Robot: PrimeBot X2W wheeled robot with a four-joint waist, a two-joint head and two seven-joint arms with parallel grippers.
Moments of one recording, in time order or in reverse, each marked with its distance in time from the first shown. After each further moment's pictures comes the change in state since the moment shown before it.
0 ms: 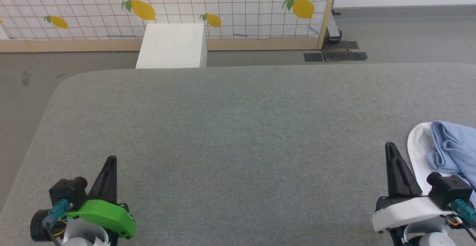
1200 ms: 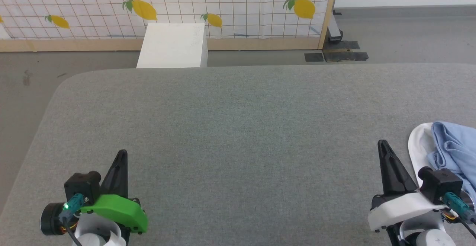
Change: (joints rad) left arm 0.001 -0.089 0.052 -0.058 0.133 -0.001 0.062; right arm 0.000 0.000 0.021 -0.048 -0.055 0.000 0.073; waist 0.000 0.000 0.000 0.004
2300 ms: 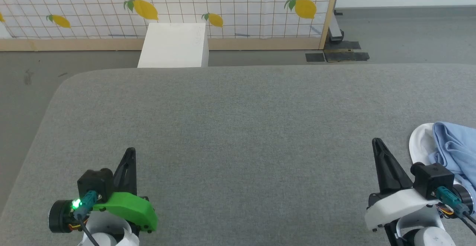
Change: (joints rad) left arm 0.011 -0.080 0.044 -0.052 0.125 -0.008 0.058; right arm 0.000 0.000 0.017 -0.044 -0.051 0.000 0.067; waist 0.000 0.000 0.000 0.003
